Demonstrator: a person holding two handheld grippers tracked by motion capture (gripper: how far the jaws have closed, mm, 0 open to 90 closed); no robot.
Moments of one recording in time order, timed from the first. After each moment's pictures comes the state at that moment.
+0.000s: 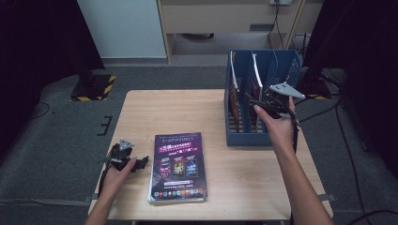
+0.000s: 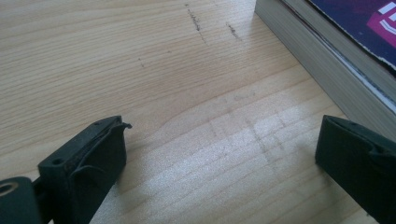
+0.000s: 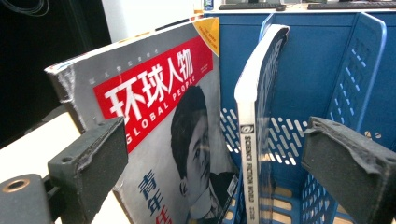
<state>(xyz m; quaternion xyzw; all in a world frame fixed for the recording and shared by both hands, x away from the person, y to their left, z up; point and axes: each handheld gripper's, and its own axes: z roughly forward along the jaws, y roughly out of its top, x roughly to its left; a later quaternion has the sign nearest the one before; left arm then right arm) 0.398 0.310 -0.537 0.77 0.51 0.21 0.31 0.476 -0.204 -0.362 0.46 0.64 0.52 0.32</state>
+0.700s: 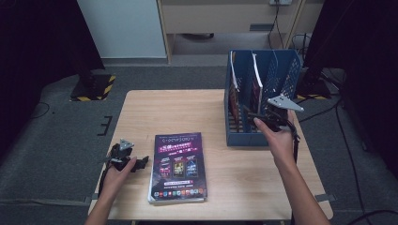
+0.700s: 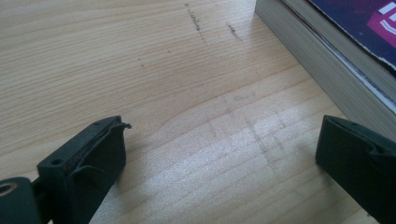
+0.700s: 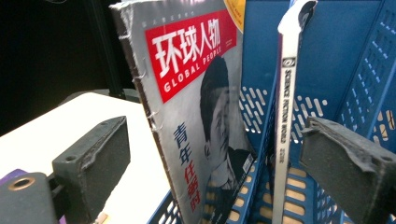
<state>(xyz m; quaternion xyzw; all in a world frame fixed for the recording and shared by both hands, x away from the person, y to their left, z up) 0.398 0.309 -0.537 0.77 0.51 0.21 0.31 0.446 -0.200 -0.381 0.44 0.66 0.53 0.31</state>
